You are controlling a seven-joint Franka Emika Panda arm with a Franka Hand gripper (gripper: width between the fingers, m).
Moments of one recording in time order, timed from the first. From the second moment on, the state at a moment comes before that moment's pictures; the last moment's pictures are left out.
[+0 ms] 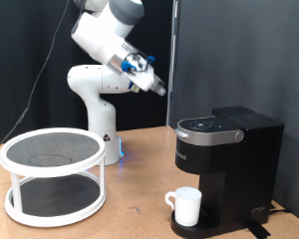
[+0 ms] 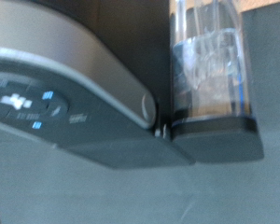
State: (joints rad) arm -0.25 -0.68 0.06 -2.69 1.10 2.00 2.08
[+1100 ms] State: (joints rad) arm -0.15 -0.55 -0.01 -2.47 1.65 1.69 2.22
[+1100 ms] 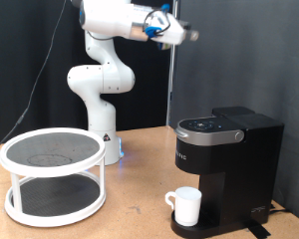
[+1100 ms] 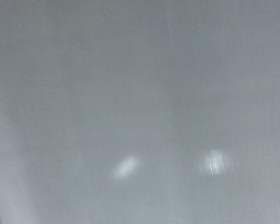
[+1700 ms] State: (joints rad) arm -0.16 -0.49 0.06 -2.41 1.21 1.74 2.31
